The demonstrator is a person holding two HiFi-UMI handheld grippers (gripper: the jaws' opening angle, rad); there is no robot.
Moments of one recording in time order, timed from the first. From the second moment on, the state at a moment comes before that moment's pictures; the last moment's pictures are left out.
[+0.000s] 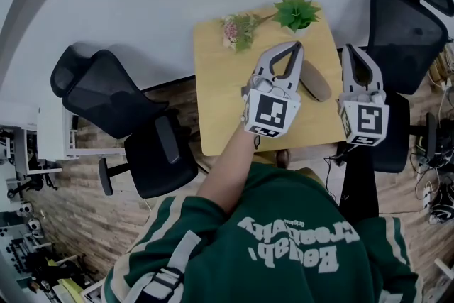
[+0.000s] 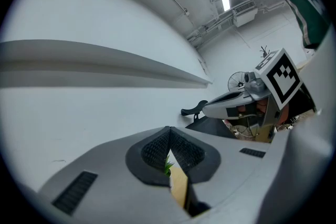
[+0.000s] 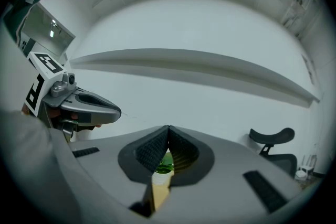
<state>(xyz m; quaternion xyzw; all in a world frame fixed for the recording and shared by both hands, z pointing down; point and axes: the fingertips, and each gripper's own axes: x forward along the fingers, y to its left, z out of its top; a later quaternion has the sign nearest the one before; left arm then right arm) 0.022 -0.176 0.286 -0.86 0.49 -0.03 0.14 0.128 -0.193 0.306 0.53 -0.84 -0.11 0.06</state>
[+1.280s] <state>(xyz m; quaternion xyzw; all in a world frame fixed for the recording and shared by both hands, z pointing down) 0.051 -0.173 0.467 -0.91 0.41 -0.12 0.04 0.095 -0.204 0.447 0.41 -0.86 -0.04 0.31</state>
